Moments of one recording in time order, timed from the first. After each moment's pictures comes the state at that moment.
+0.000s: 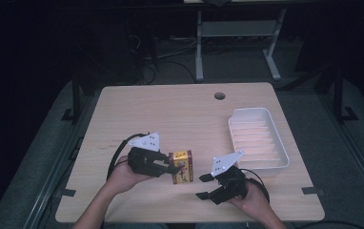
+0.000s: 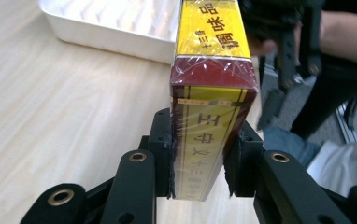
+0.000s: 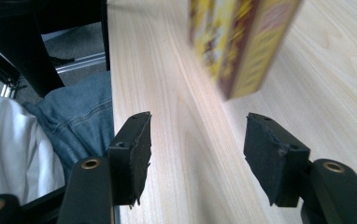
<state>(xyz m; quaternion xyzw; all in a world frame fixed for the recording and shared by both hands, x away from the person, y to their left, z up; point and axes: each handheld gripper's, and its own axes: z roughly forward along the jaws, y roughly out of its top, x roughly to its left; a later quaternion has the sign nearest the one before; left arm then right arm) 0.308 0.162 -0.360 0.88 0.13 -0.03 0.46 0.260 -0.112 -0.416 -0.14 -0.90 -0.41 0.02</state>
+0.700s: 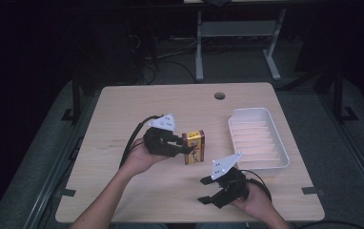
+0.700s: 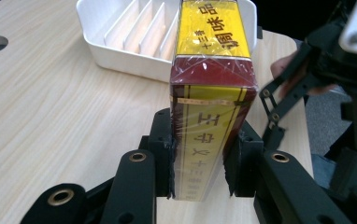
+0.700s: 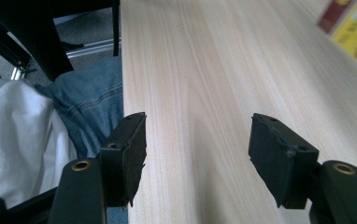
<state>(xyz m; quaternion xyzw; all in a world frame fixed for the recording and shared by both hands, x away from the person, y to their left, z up) 0.347 0.119 -0.349 0.88 0.14 0.01 0.45 0.258 -0.113 -0.417 -0.12 -0.91 -0.40 0.03</state>
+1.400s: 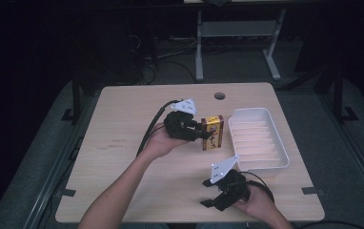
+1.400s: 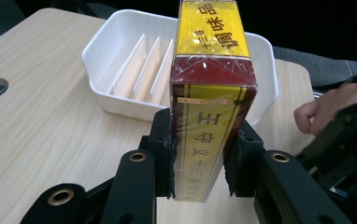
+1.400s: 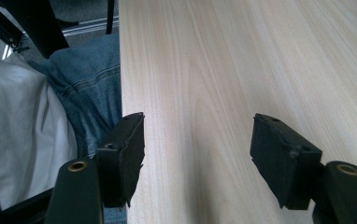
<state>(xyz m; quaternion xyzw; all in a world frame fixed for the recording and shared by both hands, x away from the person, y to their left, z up) 0.383 0.068 -0.336 0.88 0.12 0.01 0.46 0.255 -0.113 -0.421 -0.11 -0.93 -0.36 0.03</state>
